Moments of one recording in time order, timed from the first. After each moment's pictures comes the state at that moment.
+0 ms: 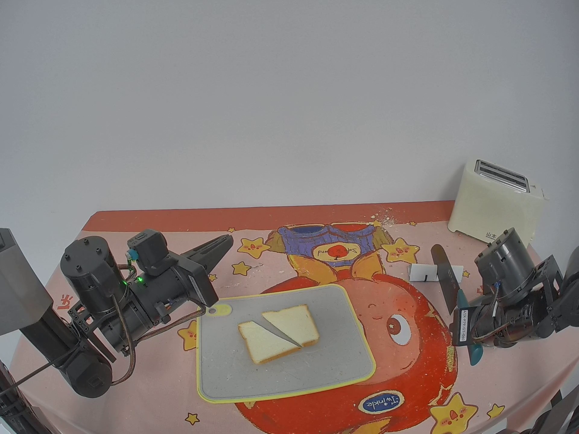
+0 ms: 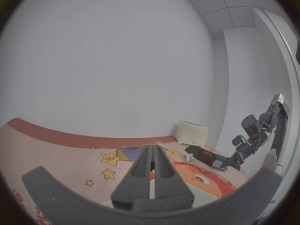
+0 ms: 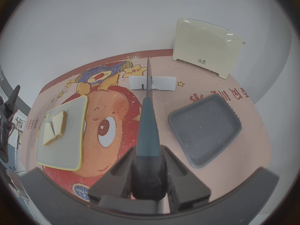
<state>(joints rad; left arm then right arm) -0.46 1.86 -0.35 -1.55 -0.18 -0.25 0.61 1.56 -0.74 0.27 -0.38 0.63</state>
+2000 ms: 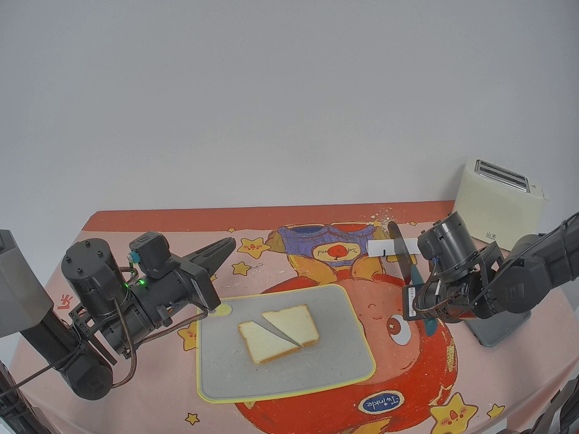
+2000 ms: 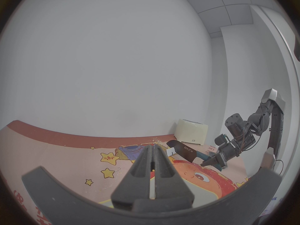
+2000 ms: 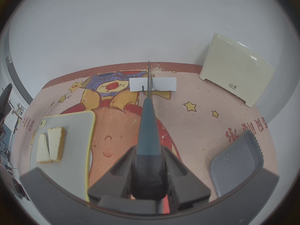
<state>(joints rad) -0.47 1.86 -0.35 -1.55 -0.18 -0.25 0.60 1.84 -0.90 0.03 -0.39 0.46</state>
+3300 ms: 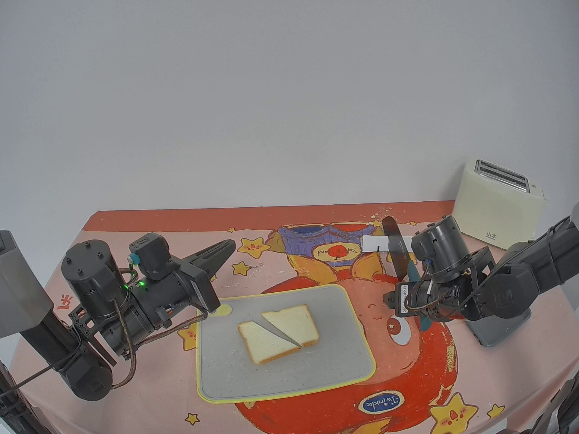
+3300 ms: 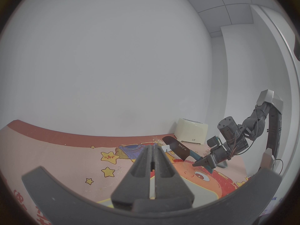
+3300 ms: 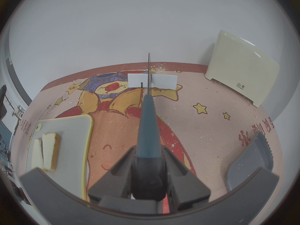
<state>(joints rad) -0.47 1.86 -0.34 -1.55 -0.18 -0.25 0.60 1.88 -0.89 -0.08 -0.39 0.46</state>
